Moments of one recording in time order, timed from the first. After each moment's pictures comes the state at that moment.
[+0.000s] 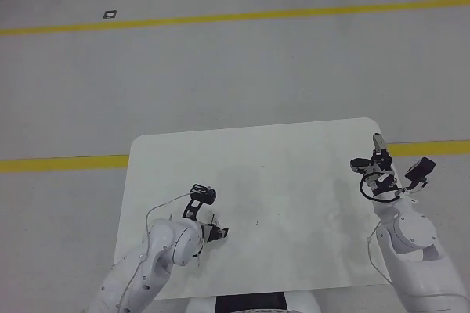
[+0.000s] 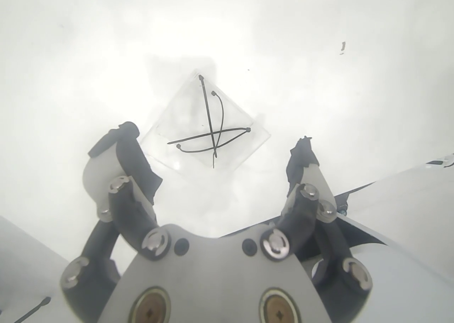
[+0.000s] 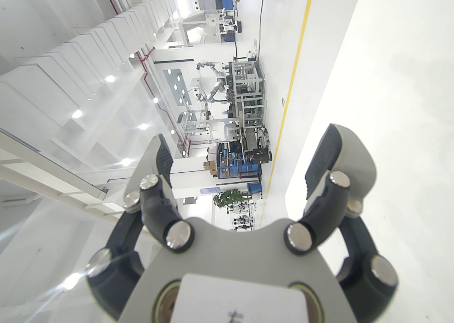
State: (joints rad) left arm 1.49 -1.10 -1.00 -1.97 1.15 0.31 -1.23; right arm -1.73 -1.15 1.60 -1.80 0.42 0.00 0.00
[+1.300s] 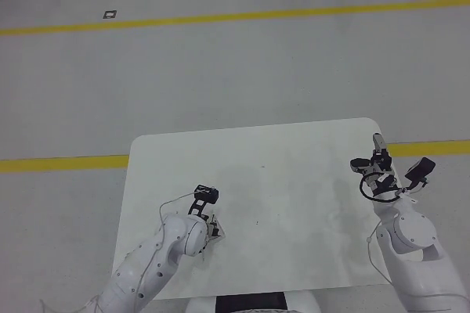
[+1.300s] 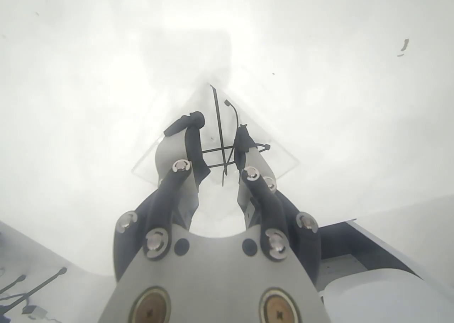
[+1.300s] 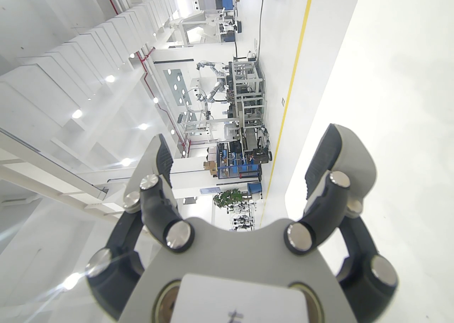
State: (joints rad) left arm 1.39 -1.14 -0.91 -1.80 1.16 0.34 -1.24; right arm -1.73 -1.15 1.60 -1.80 0.42 0.00 0.00
